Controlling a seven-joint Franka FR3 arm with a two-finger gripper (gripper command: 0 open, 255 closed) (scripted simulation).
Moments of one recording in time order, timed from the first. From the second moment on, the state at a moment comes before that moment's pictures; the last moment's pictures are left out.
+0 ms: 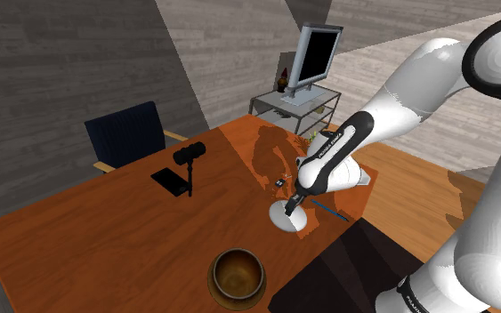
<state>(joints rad) -0.01 0.24 -0.03 -2.66 0.25 2.97 -0.49</state>
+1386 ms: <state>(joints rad) 0.00 0.21 -0.06 -2.67 0.23 2.94 -0.47</state>
